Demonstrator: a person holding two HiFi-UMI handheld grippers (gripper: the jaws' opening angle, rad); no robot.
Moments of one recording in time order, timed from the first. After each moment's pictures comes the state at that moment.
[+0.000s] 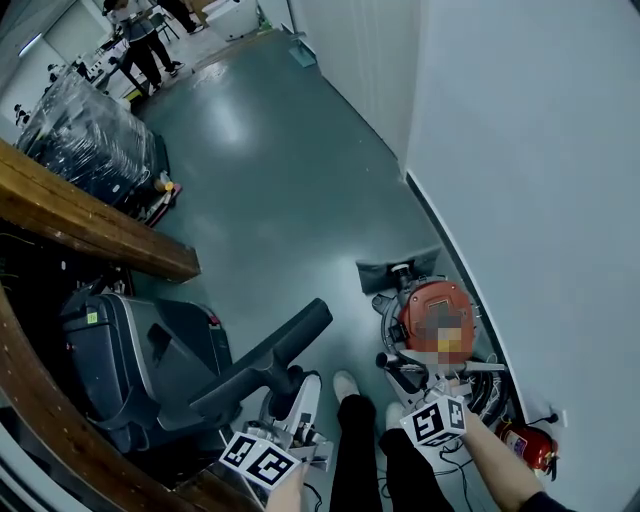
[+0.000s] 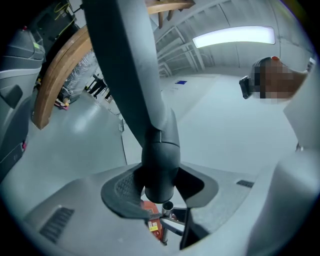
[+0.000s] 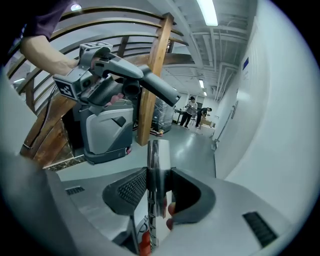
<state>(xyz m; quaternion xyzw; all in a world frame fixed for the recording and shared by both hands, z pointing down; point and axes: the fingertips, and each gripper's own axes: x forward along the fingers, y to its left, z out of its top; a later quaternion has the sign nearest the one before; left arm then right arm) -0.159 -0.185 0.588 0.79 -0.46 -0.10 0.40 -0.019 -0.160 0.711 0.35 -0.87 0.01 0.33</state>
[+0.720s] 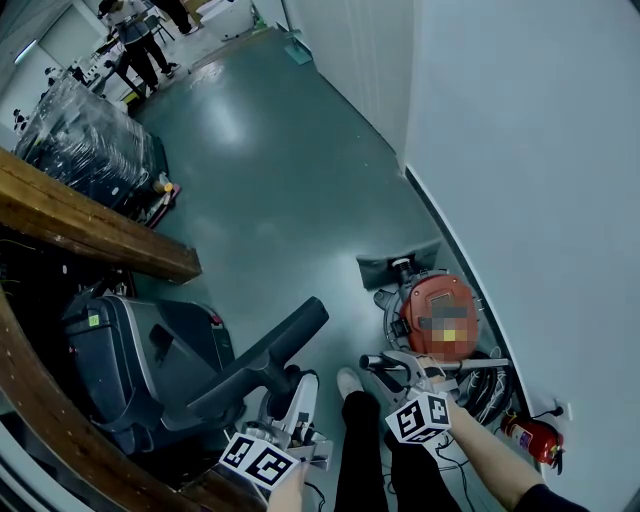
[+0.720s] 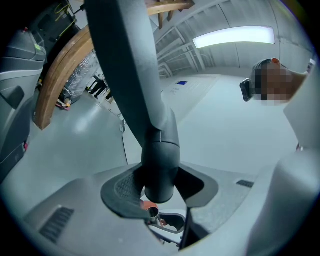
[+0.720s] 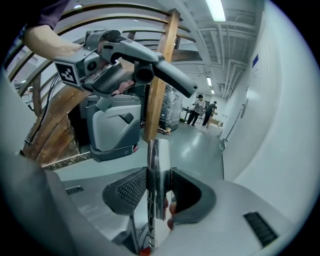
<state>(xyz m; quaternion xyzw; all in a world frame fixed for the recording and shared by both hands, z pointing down) -0.166 -0.181 0.588 0.78 -0.47 -0.10 0.40 -0.055 -0.148 0.738 0.31 -0.88 0.01 0.35</state>
